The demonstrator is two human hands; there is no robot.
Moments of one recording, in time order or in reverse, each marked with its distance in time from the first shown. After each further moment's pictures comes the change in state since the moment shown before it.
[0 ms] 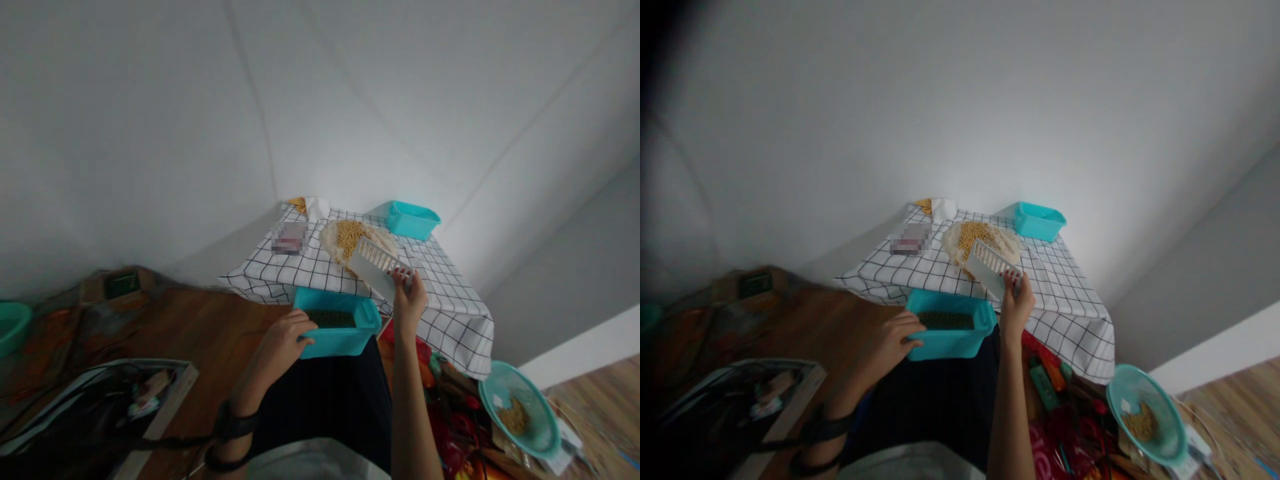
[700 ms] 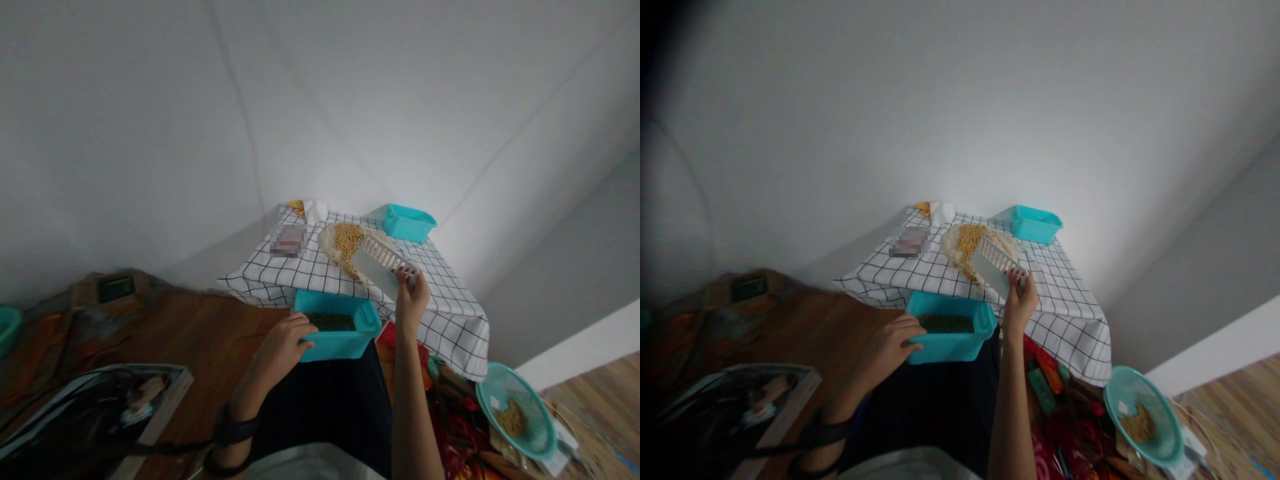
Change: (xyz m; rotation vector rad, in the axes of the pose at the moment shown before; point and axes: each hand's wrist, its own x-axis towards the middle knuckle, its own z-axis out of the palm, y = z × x) left_hand 0.001 0.011 -0.005 0.016 -0.017 -0.003; right_hand 0.011 0.000 -0.002 0.032 0.050 -0.014
